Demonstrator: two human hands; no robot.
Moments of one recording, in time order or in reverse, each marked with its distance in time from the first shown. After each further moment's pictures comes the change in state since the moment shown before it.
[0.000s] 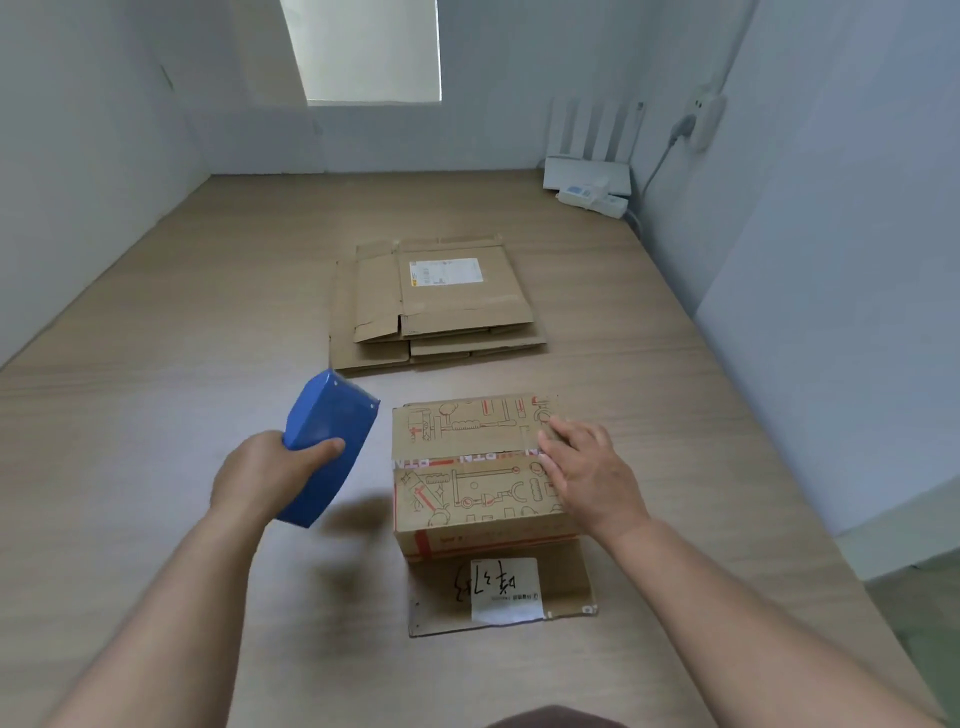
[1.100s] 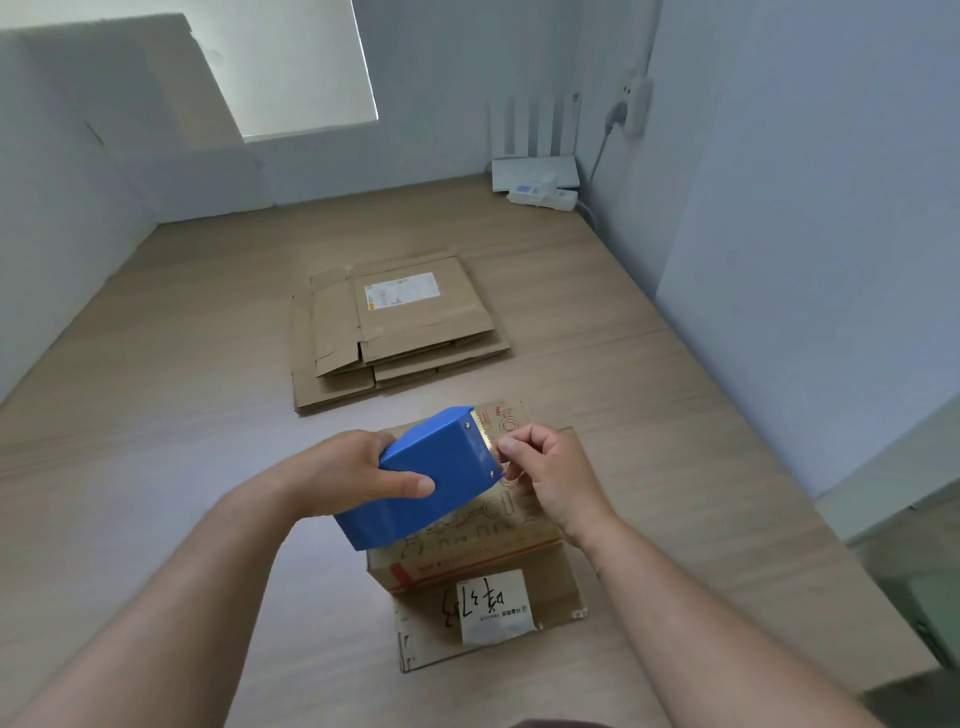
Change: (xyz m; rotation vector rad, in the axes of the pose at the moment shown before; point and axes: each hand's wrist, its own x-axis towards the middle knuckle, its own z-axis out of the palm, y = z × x) left_hand -0.032 0.101 0.007 0.307 -0.658 0.526; right_hand 0.007 -0.026 -0.031 1.239 -0.014 0.541
